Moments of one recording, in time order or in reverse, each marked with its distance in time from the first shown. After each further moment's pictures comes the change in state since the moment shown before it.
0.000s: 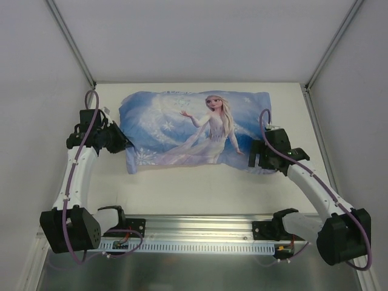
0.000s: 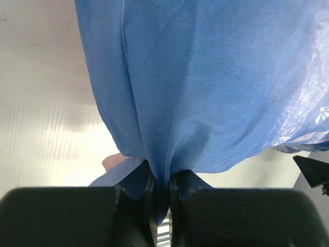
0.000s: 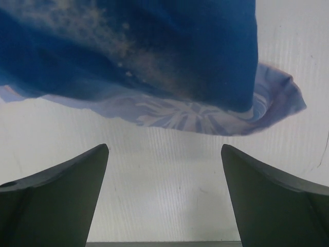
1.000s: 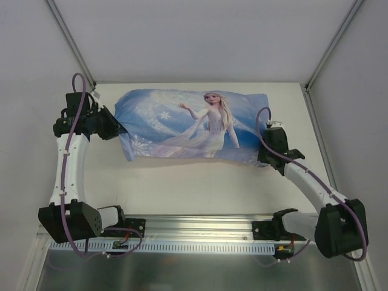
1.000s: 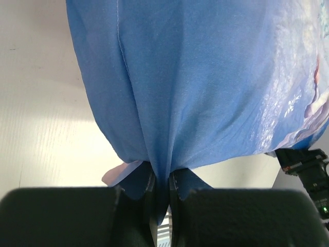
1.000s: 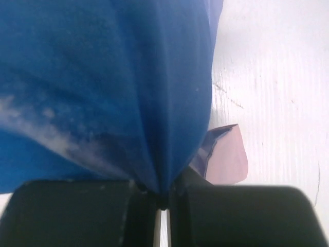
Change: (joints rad) left arm 0.060 0.091 0.272 -0.152 0.045 0.010; right arm -0.010 0.129 -0.084 0.326 0.105 -0.025
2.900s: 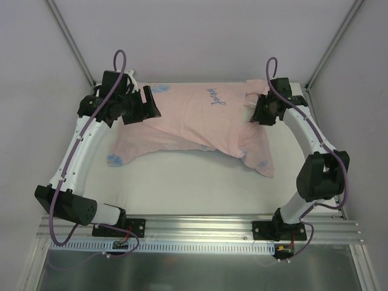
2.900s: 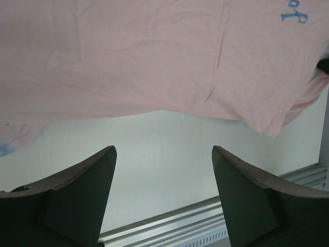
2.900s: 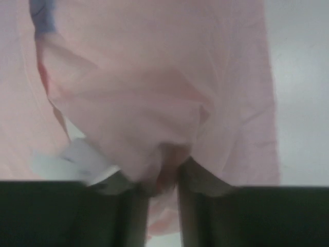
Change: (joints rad) left arm -0.417 0.161 0.326 -0.049 -0.238 0.033; right arm -0.128 0.425 0.787 -0.412 -0.275 0.074
